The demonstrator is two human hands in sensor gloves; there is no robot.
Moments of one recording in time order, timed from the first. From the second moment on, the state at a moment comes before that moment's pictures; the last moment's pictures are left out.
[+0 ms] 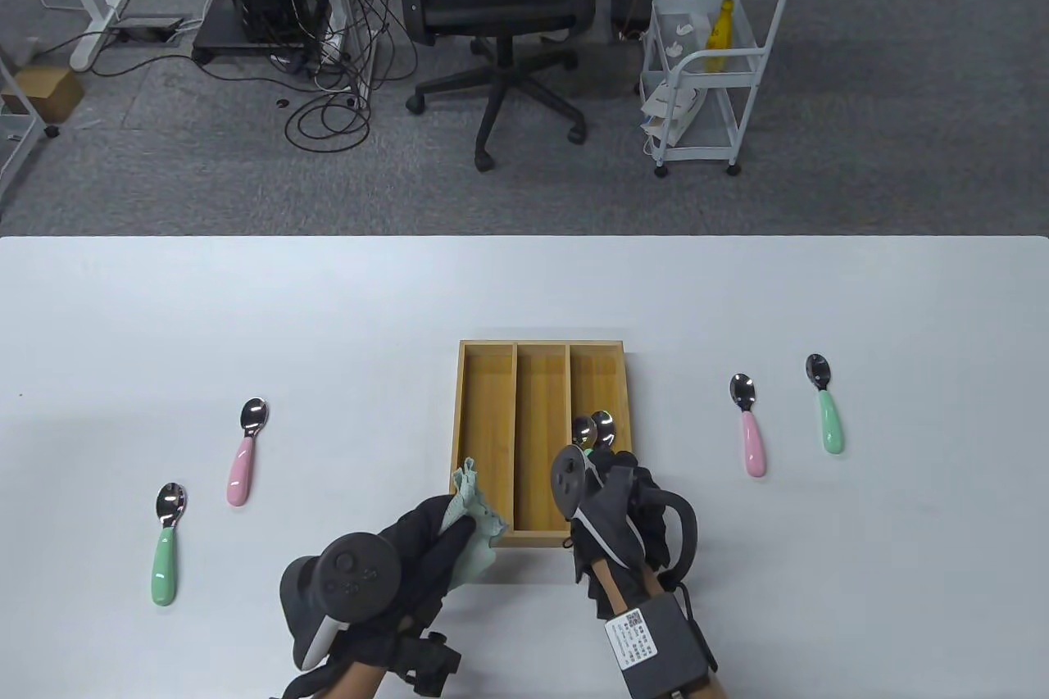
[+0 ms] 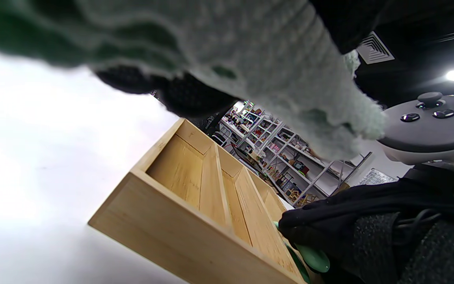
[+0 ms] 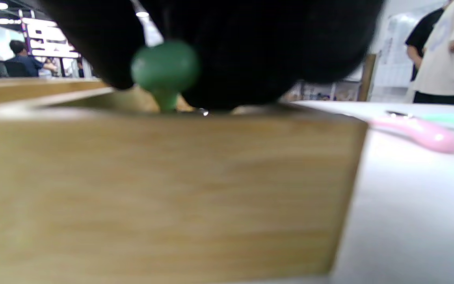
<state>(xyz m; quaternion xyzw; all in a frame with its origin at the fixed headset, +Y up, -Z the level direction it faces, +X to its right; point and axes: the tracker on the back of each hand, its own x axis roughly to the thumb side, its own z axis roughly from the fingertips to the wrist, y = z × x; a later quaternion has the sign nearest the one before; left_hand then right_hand) -0.178 -0.701 -0.195 0.04 -0.08 0.35 0.93 0.058 -0.727 -0.275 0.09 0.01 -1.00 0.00</state>
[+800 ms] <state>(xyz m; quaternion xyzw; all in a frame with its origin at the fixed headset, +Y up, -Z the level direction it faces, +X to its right) -0.174 -0.697 -0.193 0.04 -0.09 0.34 0.93 0.173 -0.704 -0.286 0.19 0.07 -0.98 0.00</state>
